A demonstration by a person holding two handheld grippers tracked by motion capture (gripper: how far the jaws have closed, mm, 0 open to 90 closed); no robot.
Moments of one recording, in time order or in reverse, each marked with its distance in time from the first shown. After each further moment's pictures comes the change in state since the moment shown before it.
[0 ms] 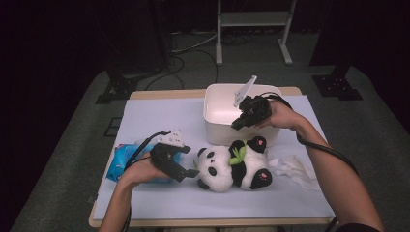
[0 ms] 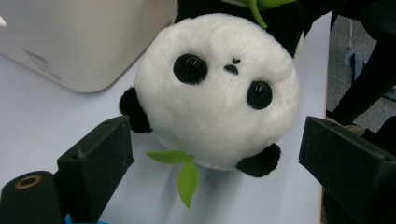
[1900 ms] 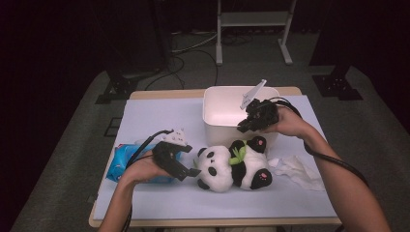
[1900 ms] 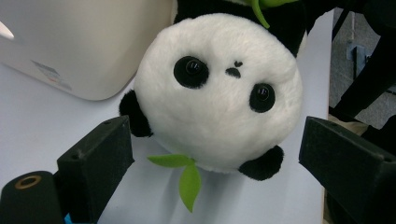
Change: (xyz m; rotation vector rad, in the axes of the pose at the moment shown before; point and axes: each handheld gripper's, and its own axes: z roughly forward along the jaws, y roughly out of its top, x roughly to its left) left arm 0.002 0.005 0.003 0.025 0.000 0.013; right arm 0.015 -0.017 -0.010 -0.012 -0.078 0.104
